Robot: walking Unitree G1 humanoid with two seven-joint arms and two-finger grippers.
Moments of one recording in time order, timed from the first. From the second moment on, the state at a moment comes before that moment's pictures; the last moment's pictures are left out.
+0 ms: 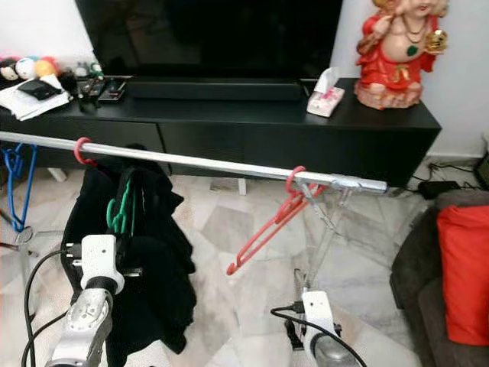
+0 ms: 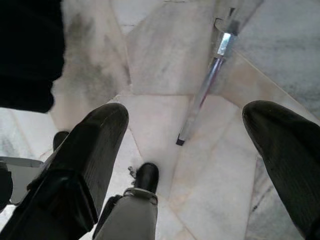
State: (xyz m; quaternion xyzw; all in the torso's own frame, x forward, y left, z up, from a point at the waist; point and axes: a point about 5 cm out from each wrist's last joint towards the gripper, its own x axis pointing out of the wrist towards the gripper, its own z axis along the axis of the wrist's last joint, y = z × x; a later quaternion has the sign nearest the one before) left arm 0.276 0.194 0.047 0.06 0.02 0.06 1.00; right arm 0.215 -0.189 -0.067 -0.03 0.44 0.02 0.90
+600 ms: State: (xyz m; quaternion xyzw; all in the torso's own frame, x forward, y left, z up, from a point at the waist) left arm 0.275 0.189 0.048 0.06 0.02 0.03 1.00; right arm 0.252 -0.178 -0.045 -0.03 0.40 0.03 0.92
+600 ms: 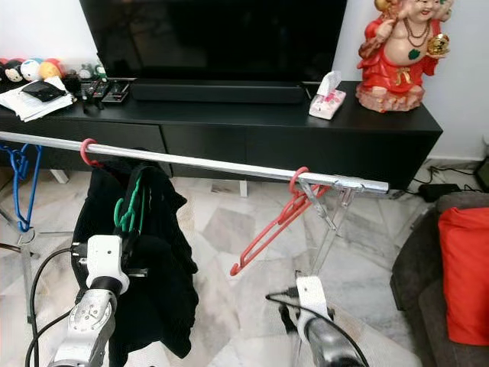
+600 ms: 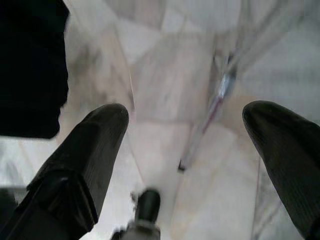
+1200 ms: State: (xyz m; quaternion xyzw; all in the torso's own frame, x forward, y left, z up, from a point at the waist) left arm 0.276 0.195 0.050 0.08 0.02 0.03 1.00; right arm 0.244 -0.170 -0.052 -0.03 0.41 0.04 0.91
